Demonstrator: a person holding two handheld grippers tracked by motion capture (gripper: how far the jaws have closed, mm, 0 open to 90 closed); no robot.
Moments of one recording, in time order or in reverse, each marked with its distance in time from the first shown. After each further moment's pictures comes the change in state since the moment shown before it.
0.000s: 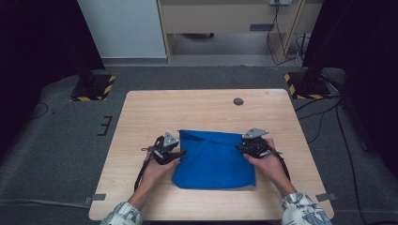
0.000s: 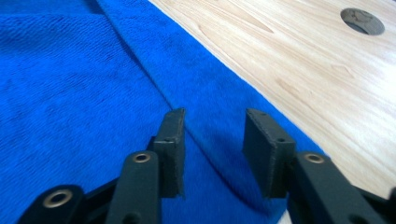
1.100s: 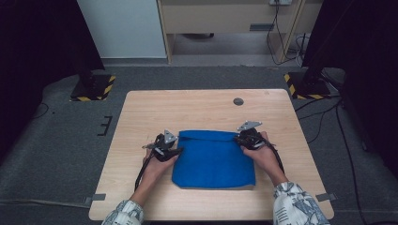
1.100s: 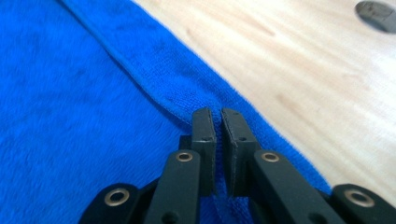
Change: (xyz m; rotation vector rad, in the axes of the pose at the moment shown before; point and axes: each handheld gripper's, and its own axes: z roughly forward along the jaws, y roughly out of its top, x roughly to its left) left arm 0.015 -0.002 0.012 0.029 0.084 -0.029; right arm -0.015 0.018 0.026 0.051 0.023 0.031
